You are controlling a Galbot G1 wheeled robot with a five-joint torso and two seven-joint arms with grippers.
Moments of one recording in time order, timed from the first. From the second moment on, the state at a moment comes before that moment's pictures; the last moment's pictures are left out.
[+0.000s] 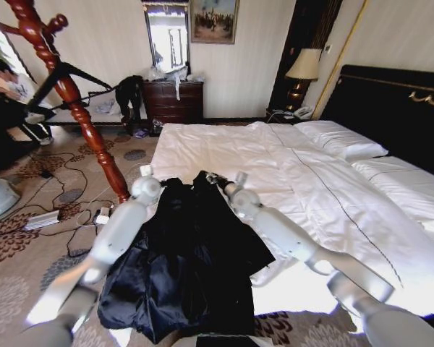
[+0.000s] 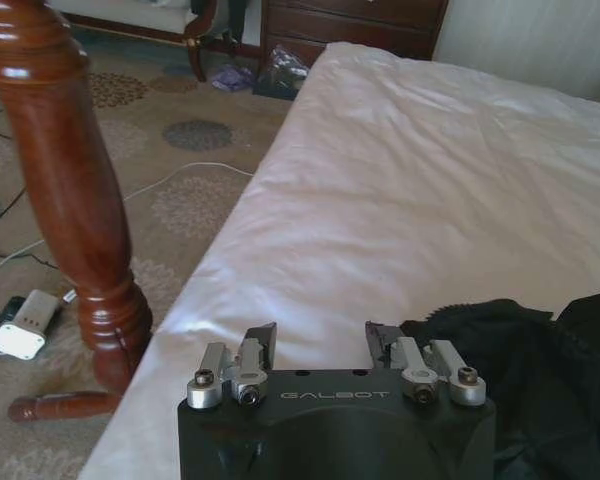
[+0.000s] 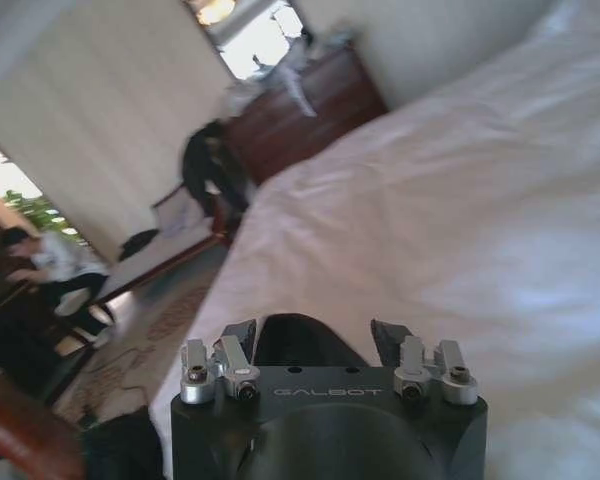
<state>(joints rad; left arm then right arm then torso) 0.49 -1.02 -0.11 -1.57 -1.22 0.68 -0.81 -0.41 1.02 -0.22 1.54 1.47 -0.18 0.44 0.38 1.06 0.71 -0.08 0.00</state>
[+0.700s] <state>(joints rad) 1.31 -0.96 -0.75 -2.02 -0.53 0.19 -0.39 -1.17 0.93 0.41 1.99 1.24 -0.25 0.57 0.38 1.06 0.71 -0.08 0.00</state>
